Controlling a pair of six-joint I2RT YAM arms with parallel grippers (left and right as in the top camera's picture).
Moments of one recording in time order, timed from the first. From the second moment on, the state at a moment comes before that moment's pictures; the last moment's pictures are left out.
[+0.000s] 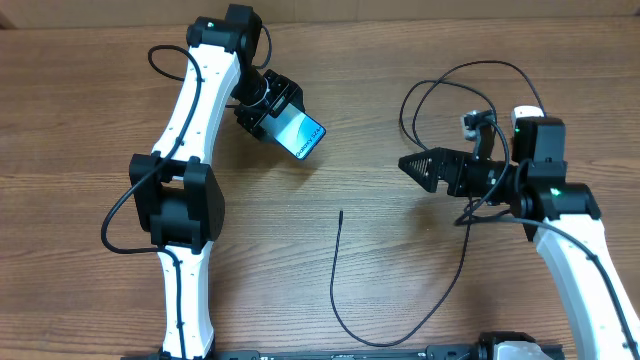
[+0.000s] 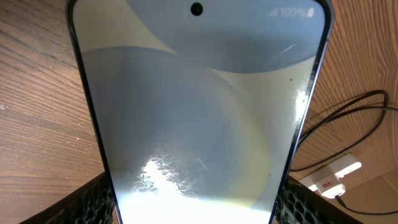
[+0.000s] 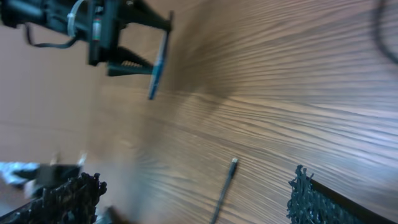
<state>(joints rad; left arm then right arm) -0.19 2.34 2.25 -1.44 0.45 -0.99 -0.02 1.29 0.93 -0.54 -0.86 0.23</state>
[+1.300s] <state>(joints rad) -0.22 2.34 2.25 -1.41 0.49 -1.17 0.03 1.50 0.93 -0.13 -0.91 0.73</state>
